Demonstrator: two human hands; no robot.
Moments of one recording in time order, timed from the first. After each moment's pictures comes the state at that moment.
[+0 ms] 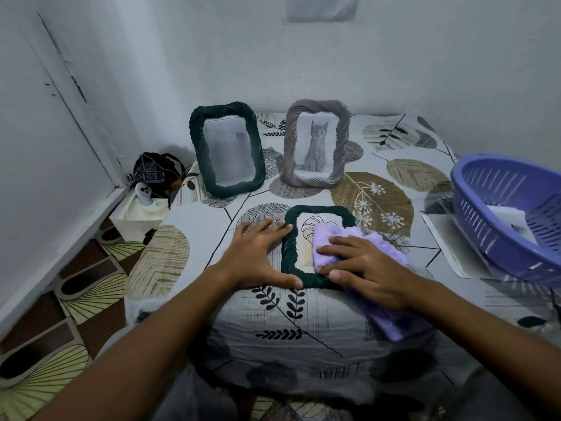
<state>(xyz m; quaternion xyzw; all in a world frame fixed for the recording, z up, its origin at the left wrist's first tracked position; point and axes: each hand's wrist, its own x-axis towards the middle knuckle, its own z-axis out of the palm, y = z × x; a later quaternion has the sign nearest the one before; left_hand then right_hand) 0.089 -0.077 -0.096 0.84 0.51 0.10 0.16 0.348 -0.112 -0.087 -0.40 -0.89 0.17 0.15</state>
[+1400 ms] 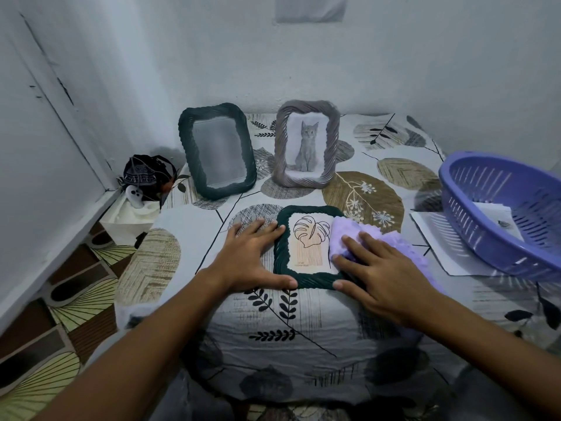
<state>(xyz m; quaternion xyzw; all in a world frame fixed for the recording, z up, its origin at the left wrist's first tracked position) 0.092 -0.080 -0.094 0.85 0.50 0.10 0.15 0.362 -0.142 -0.081 -0.51 -0.85 -0.11 0.05</state>
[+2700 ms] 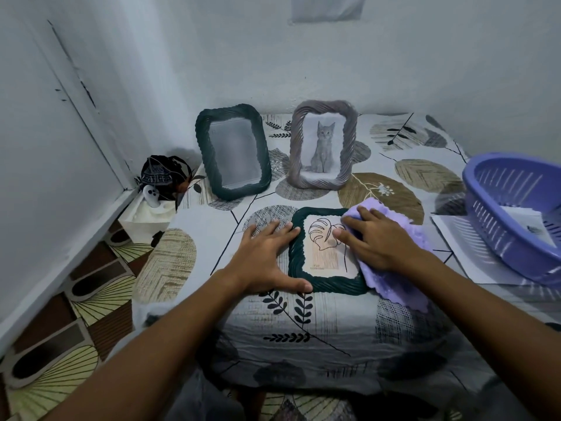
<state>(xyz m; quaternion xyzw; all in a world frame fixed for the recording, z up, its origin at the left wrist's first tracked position) 0.094 -0.080 -0.092 0.84 0.51 0.09 0.16 0.347 -0.058 -0.084 -0.62 -0.78 0.04 0.07</state>
